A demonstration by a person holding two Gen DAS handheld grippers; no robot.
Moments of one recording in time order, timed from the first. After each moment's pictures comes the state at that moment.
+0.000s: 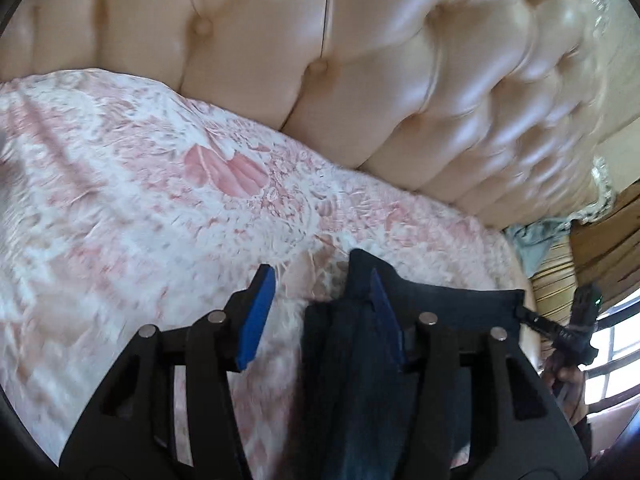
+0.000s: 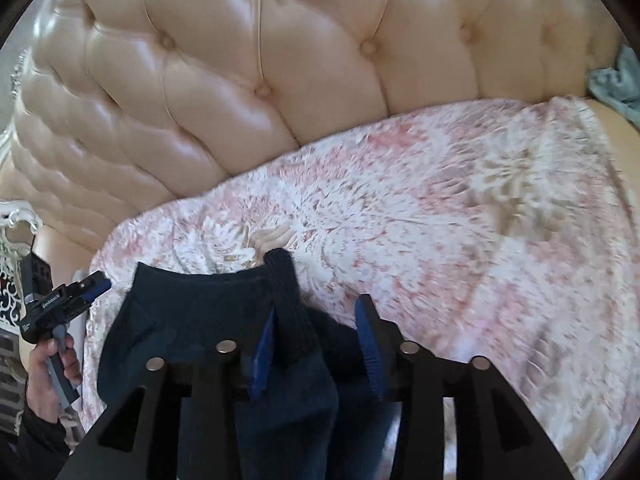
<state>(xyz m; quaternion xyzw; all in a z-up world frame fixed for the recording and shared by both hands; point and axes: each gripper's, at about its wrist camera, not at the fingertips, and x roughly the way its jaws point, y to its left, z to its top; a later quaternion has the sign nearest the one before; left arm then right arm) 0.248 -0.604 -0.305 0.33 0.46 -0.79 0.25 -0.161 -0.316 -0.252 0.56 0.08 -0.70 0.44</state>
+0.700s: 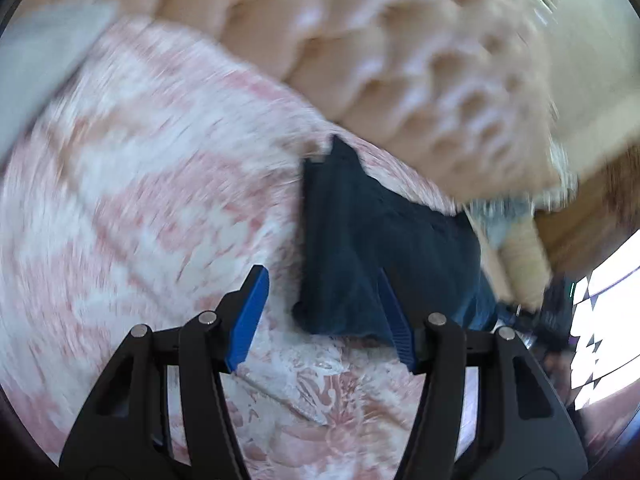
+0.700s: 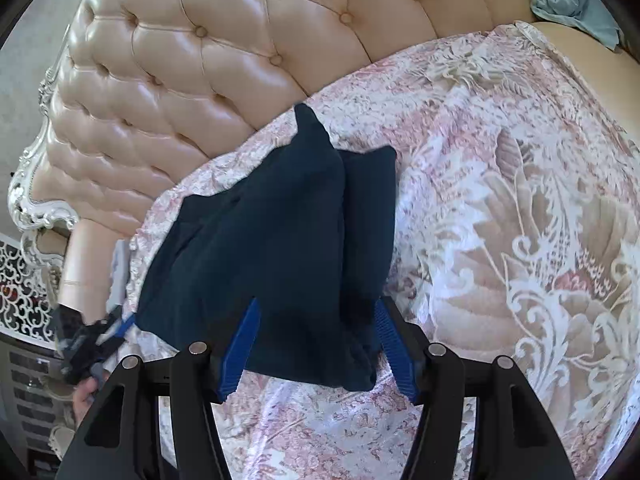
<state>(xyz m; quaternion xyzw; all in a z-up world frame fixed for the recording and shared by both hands) 0.338 -0.484 -0.304 0.29 0.44 -0.82 0.22 -0.071 -0.218 -0.262 0.59 0.02 -0.67 0.44</state>
